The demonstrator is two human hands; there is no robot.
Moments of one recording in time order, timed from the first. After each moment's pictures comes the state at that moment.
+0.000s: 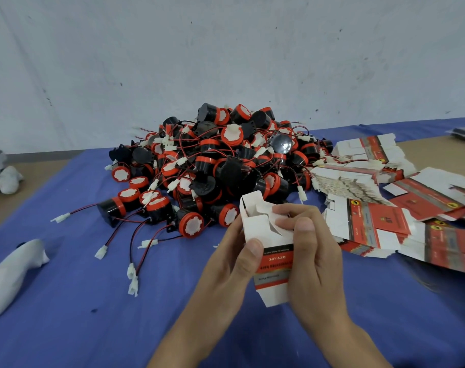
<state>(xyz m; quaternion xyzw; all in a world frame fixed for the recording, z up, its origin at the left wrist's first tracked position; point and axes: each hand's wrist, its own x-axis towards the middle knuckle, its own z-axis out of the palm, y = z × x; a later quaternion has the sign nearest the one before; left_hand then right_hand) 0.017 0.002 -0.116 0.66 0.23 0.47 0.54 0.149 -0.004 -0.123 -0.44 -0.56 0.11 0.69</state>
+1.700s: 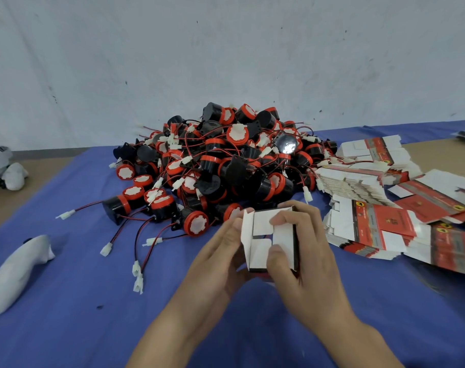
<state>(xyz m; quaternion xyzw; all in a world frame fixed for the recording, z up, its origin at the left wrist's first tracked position) 0.007 0.025 -0.118 0.53 0.26 0.45 0.67 0.156 -0.001 -0.131 -0.47 -0.67 0.06 0.57</state>
